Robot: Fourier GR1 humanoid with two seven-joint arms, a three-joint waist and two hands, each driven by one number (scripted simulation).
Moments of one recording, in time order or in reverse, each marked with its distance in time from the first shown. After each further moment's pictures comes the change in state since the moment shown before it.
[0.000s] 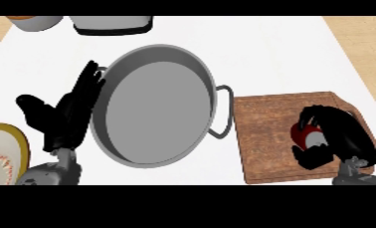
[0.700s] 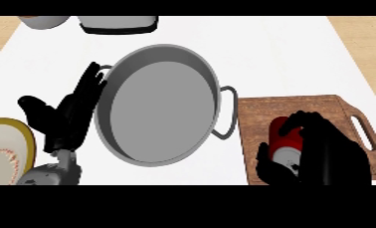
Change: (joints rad) left arm 0.007 0.004 -0.006 0.000 0.005 -0.017 -0.001; right arm -0.021 0.190 0.471 -0.438 0.439 -0.157 0.607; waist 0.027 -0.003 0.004
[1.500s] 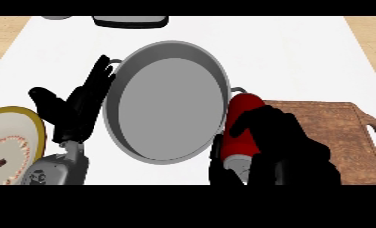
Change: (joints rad) left arm -0.063 -0.010 -0.022 0.023 0.002 -0.020 0.009; right arm -0.373 -0.002 0.296 0.033 0.141 -0.010 0.183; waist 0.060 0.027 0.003
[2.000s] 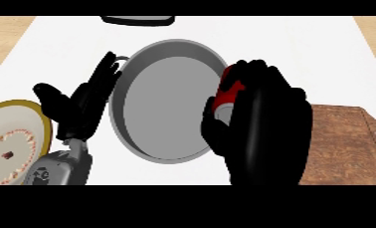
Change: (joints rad) left arm -0.026 -0.009 -0.018 -0.007 0.001 -0.008 0.019; right arm -0.185 -0.002 -0.162 0.212 -0.150 -0.040 0.047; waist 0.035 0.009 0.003
